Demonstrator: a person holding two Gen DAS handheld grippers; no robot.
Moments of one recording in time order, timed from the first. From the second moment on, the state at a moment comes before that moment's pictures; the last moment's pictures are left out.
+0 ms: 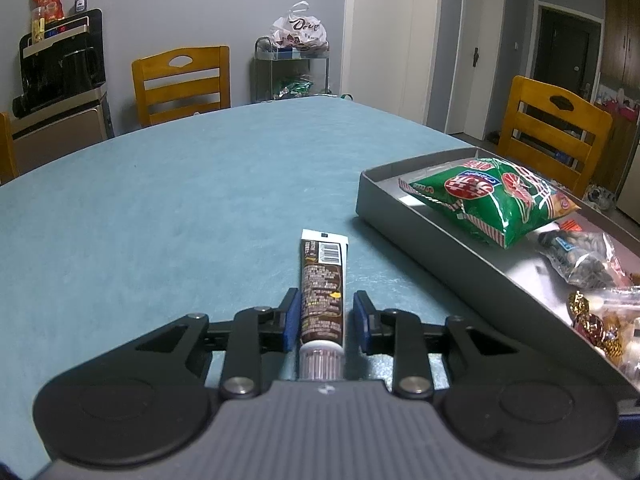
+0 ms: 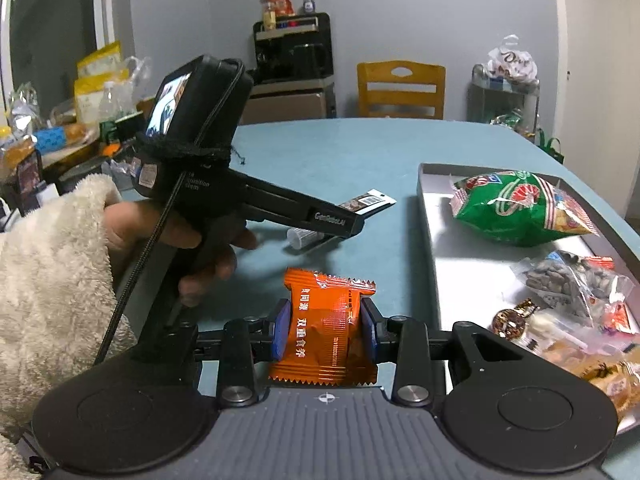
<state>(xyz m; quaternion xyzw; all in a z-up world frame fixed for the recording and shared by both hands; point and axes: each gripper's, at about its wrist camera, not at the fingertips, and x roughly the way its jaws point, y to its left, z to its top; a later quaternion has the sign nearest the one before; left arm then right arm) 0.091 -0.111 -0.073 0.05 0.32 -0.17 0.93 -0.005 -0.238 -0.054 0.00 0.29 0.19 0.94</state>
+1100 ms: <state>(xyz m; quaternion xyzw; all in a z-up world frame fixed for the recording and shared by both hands) 0.000 -0.109 0.005 0.04 0.21 -0.19 0.96 -0.029 -0.295 -0.016 0.03 0.21 0.18 0.96</state>
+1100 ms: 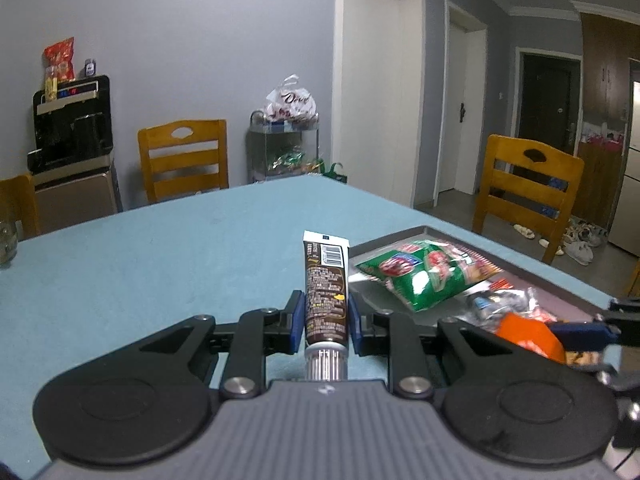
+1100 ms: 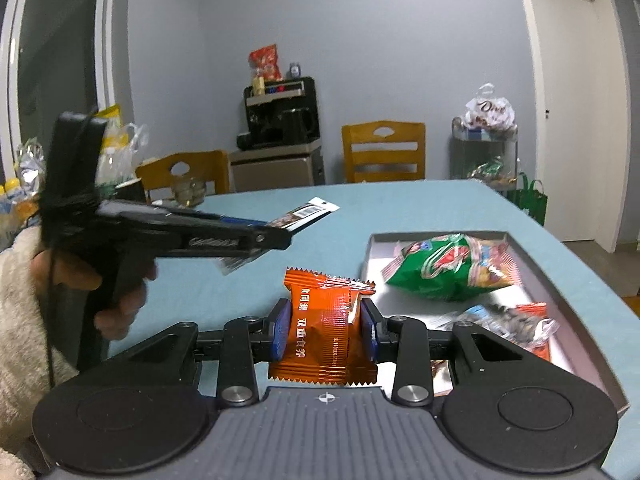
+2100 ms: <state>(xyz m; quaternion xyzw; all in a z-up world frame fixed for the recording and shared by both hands) -0.009 -0.258 -0.030 0.10 0.26 -0.30 0.91 -0.001 -0.389 -0.048 0.07 0.22 0.04 0.97</state>
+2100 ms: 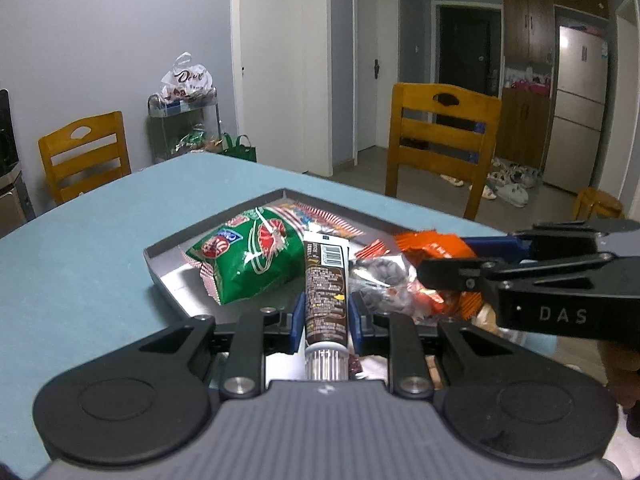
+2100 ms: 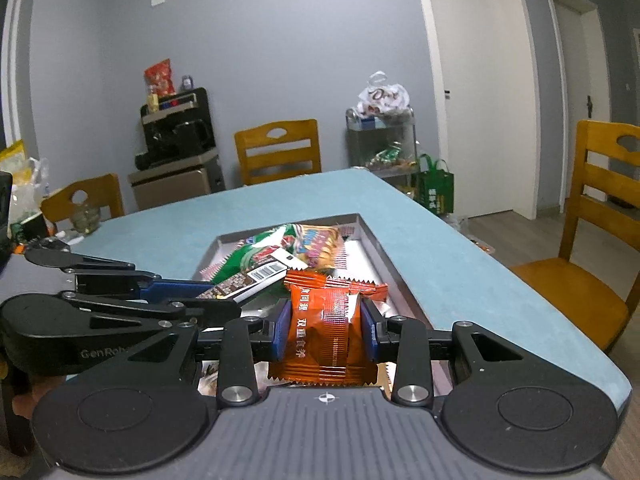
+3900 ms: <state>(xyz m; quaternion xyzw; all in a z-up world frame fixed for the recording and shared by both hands) -0.039 -0.159 -0.043 0.13 0.27 -0.36 0.88 -0.068 -0.319 -0.050 0.03 0.29 -0.01 0.96</state>
